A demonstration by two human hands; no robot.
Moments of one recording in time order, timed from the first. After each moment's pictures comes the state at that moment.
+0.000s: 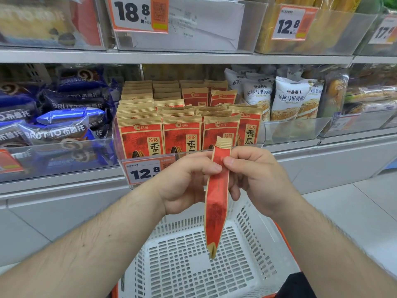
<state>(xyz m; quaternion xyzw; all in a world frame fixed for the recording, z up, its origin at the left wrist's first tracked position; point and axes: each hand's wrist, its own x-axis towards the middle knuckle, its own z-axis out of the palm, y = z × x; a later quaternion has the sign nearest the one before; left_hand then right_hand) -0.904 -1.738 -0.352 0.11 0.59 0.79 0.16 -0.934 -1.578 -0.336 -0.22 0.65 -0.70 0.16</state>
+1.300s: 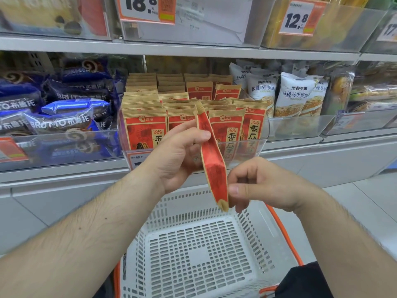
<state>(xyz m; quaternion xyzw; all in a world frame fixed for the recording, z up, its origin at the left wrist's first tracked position) -0.907 -1.747 -0.336 -0.01 0.51 0.86 0.00 -0.942 -1.552 -0.332 -0.34 0.78 -0.44 0.30</state>
